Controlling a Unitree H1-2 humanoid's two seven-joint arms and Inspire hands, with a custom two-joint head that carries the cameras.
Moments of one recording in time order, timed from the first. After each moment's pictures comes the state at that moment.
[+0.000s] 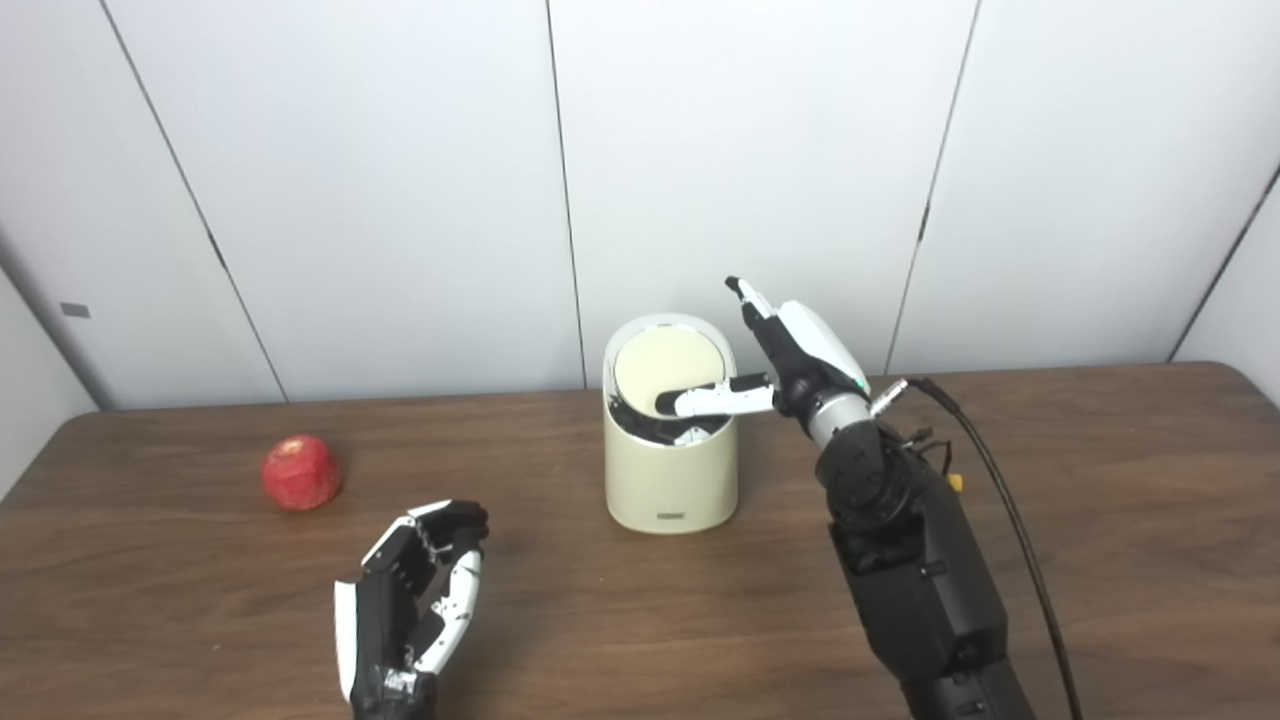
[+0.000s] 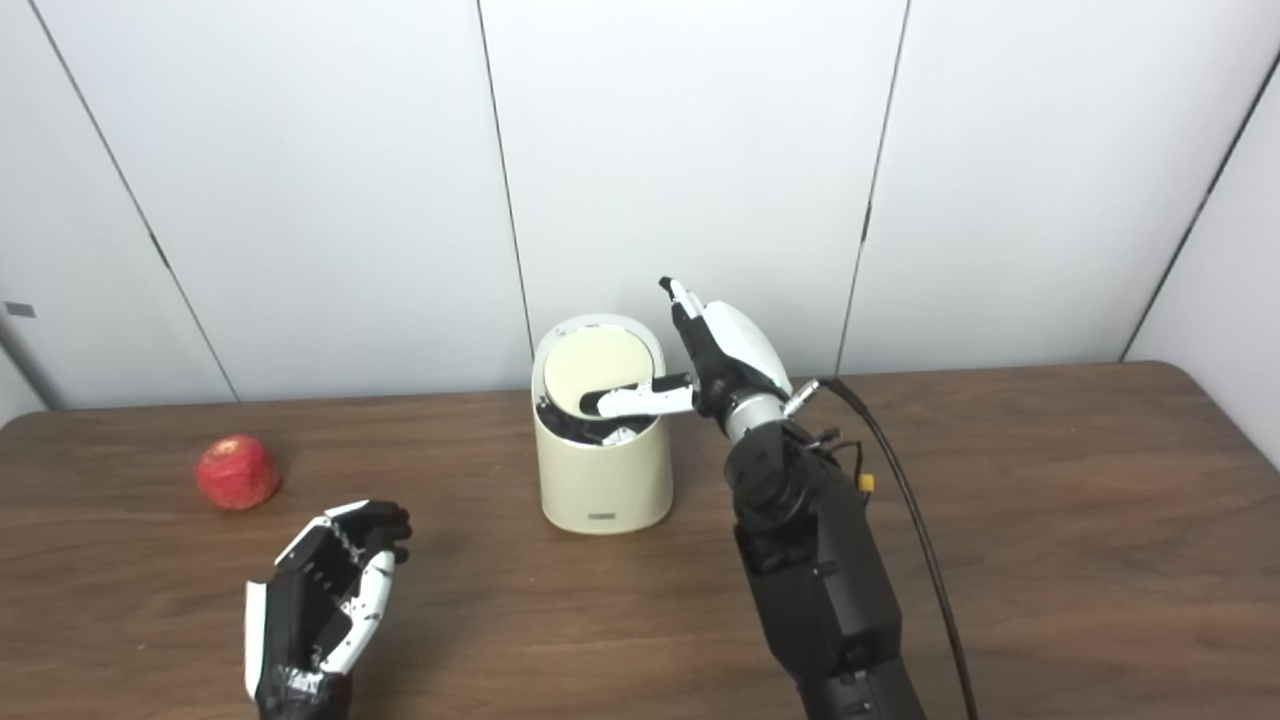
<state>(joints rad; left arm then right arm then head) 0.01 -0.10 0.03 -0.02 0.13 -0.33 0.19 -0.65 0.00 0.06 0.07 -0.87 0.47 0.33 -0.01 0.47</state>
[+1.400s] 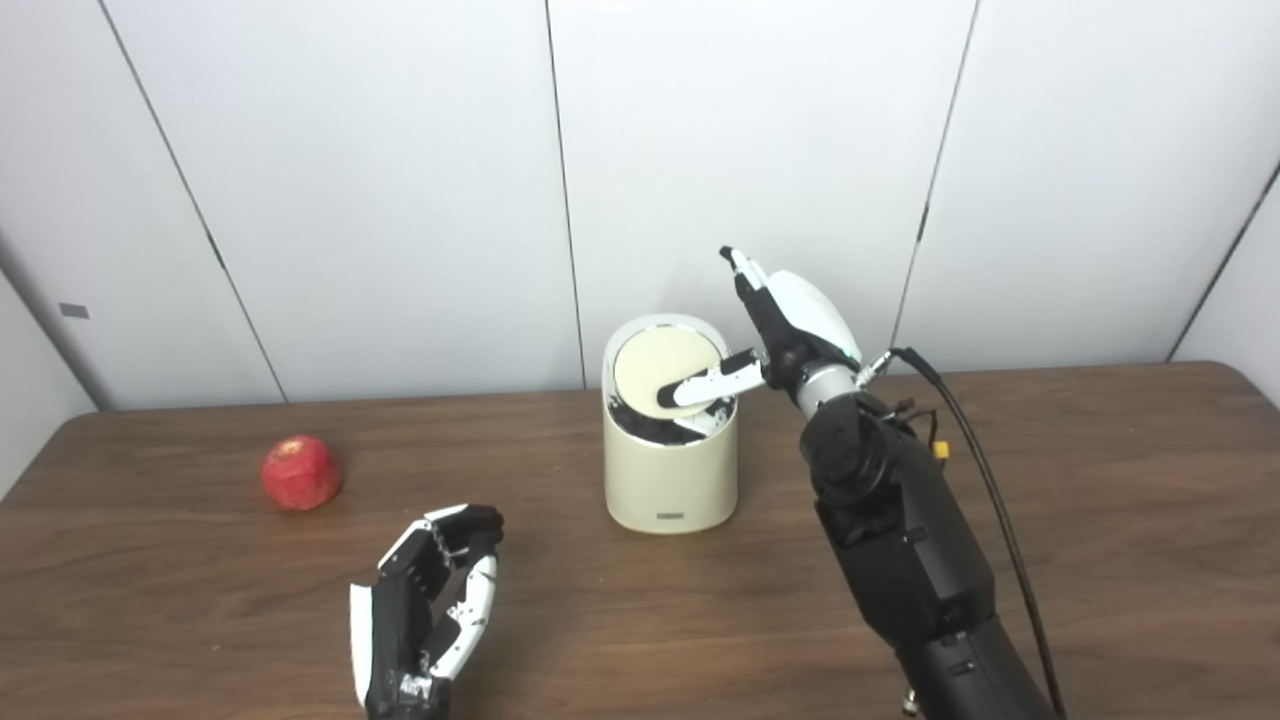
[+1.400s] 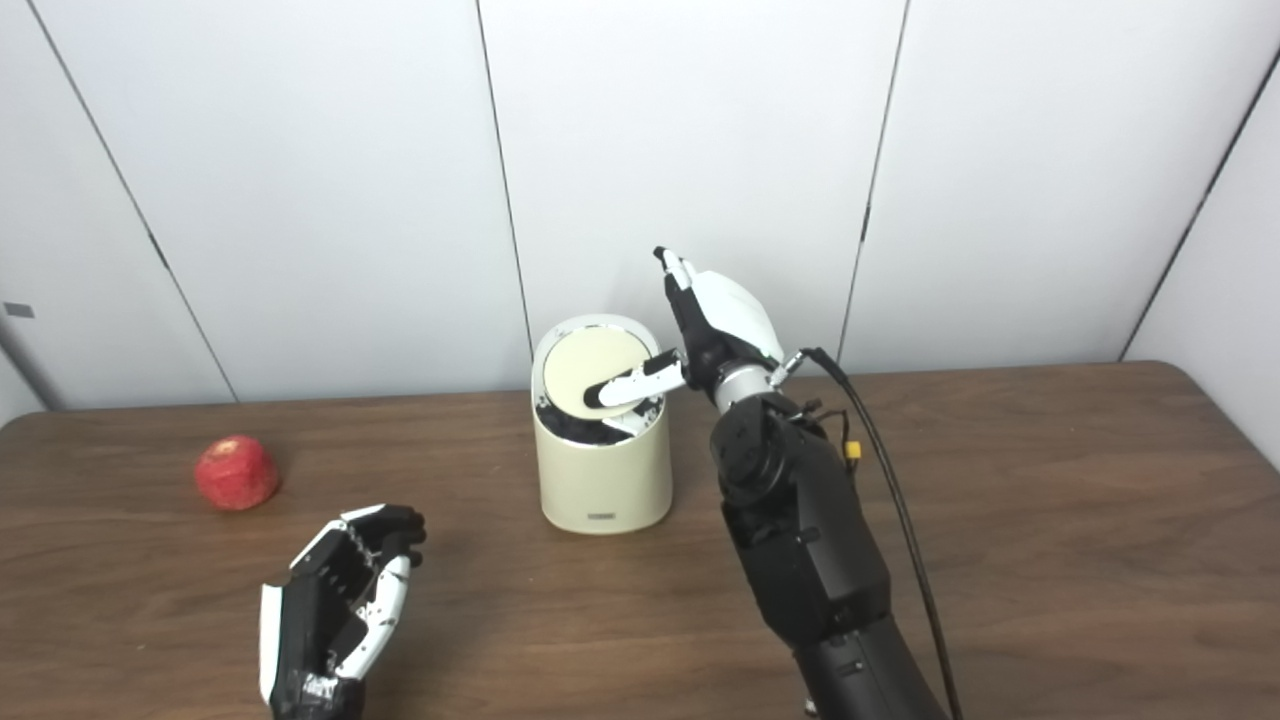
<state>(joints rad) 0.02 -0.11 0.01 -0.03 0.15 -0.33 0.19 -0.72 -0.04 0.13 0.13 -0.89 0.47 0.26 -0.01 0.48</state>
